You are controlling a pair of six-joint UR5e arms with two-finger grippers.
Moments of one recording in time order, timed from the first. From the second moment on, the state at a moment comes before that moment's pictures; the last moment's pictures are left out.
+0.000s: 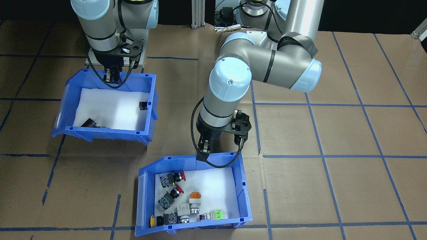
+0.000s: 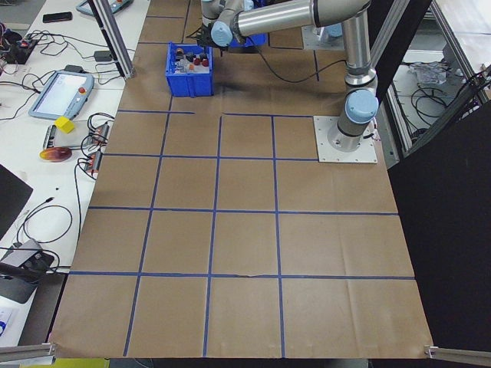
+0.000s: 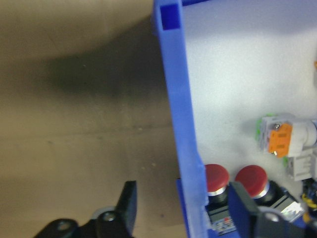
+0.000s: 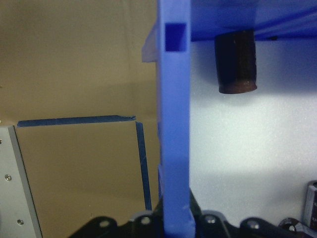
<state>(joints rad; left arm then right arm) -1.86 -1.95 -1.53 -1.16 1.44 -1.61 1.63 -1.78 2.09 -1.82 -1.66 -1.42</state>
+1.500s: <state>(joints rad) -1.68 -1.48 -1.61 -1.56 1.58 0.13 2.05 -1.67 2.14 -2.09 -1.59 -1.09</state>
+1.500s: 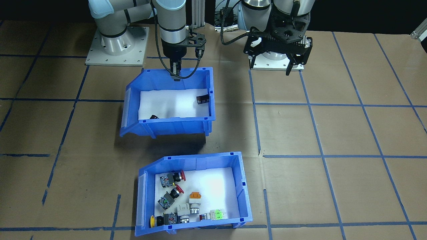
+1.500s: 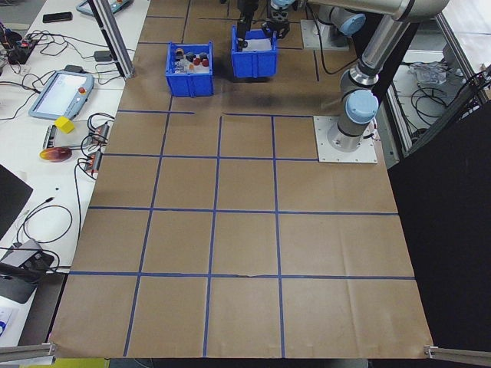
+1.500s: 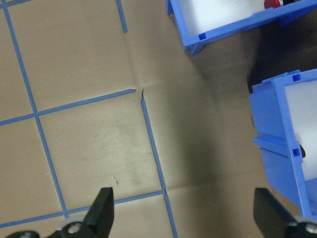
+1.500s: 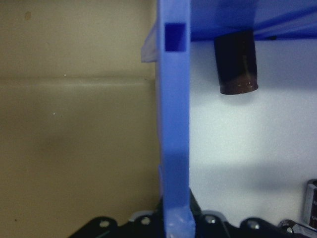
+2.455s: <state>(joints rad) -1.62 -1.48 -1.65 -1.55 1.57 0.14 2.06 -1.69 2.10 -2.07 -1.60 -1.06</state>
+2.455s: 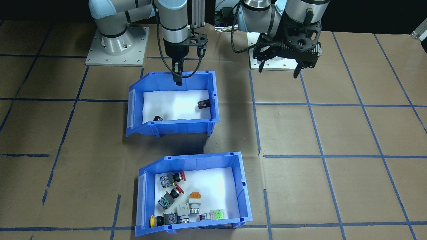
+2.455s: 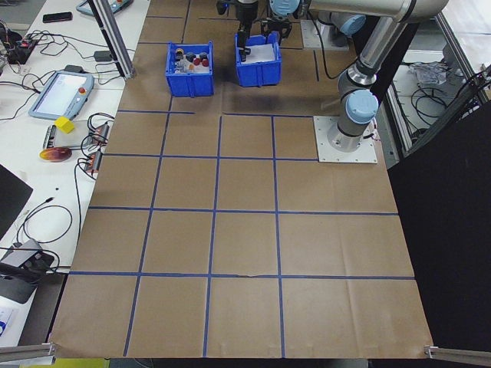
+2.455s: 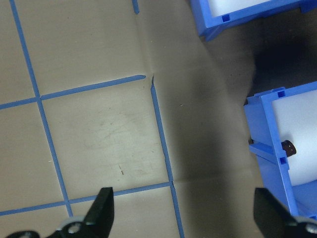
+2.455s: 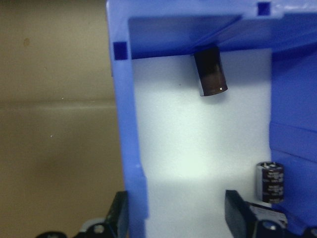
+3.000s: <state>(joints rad) -1.62 -1.48 -1.67 -1.53 1.57 0.14 1.96 -1.75 1.93 -1.78 -1.60 -1.05</state>
